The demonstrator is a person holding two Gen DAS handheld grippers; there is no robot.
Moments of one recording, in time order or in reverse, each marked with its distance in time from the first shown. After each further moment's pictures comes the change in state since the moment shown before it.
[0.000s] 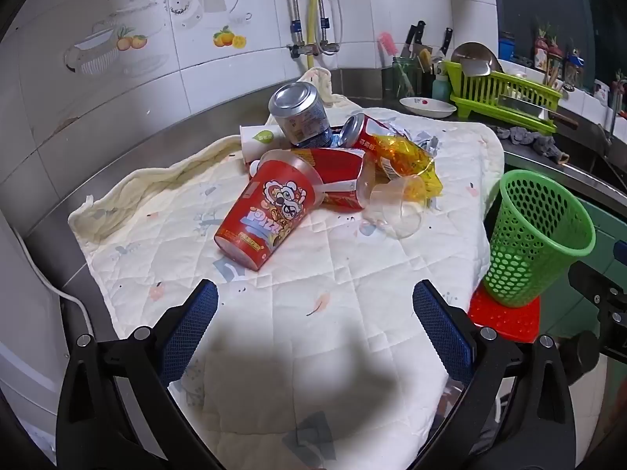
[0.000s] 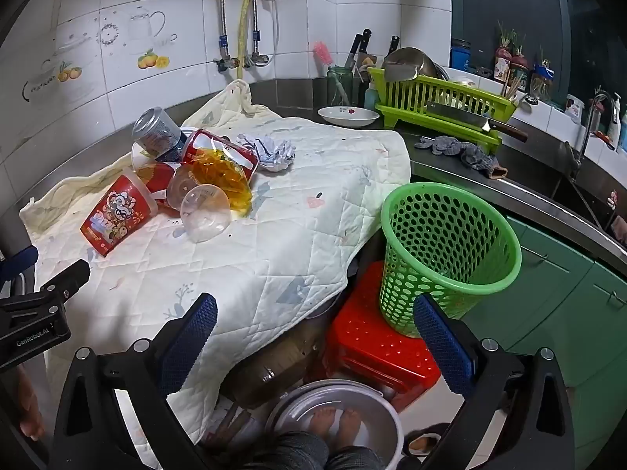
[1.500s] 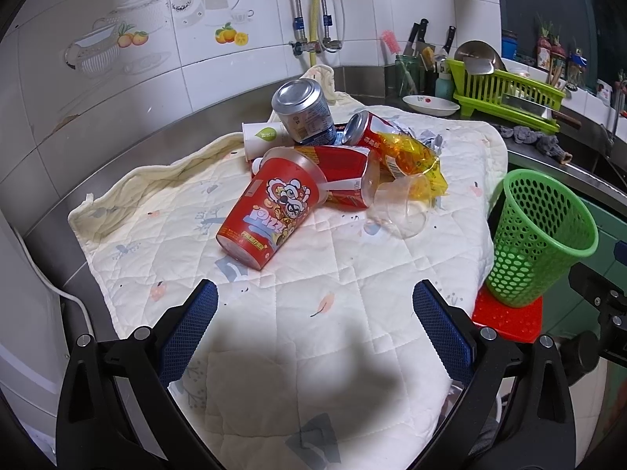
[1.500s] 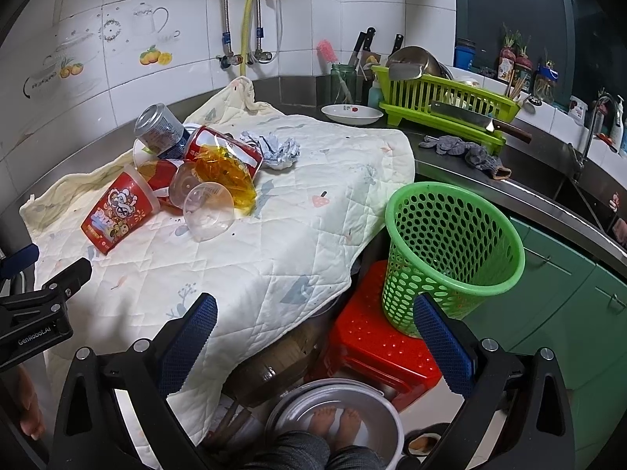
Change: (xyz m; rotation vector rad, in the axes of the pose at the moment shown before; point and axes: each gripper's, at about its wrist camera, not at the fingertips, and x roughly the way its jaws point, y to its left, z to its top) left arm 0.005 0.002 0.000 0.000 0.009 0.005; right arm 0.004 0.007 0.001 -0.004 0.009 0.009
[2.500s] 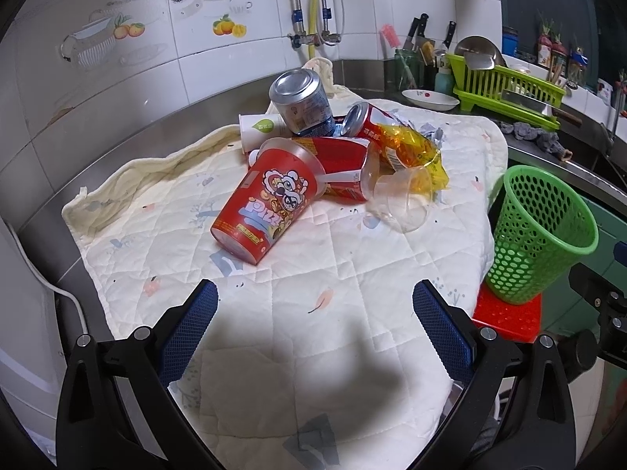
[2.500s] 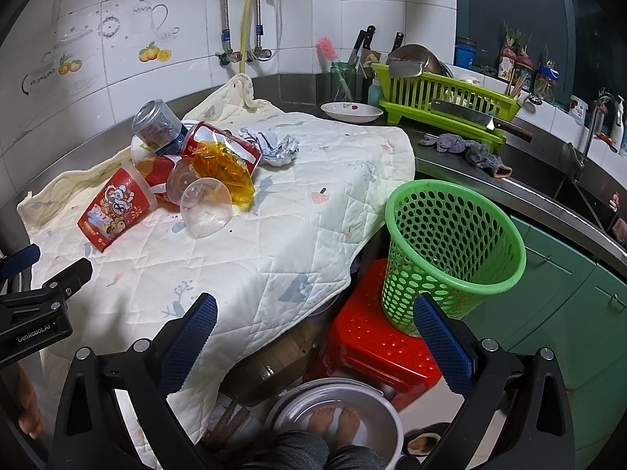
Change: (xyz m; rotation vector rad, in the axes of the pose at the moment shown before) left arm 0.008 0.001 -0.001 -0.006 0.023 -0.011; right arm 0.006 0.000 -0.002 0.000 0.002 -0.004
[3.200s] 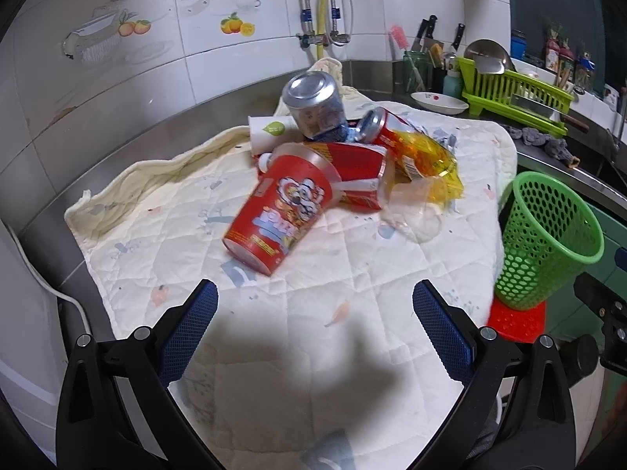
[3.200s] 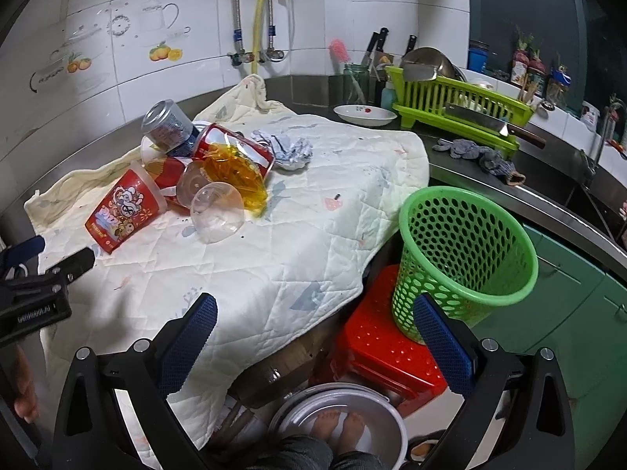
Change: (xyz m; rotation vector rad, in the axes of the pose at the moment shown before) left arm 0.008 0.016 0.013 -0.015 0.002 0.016; right arm 0.007 0.007 0.009 -0.027 -0.003 0.044
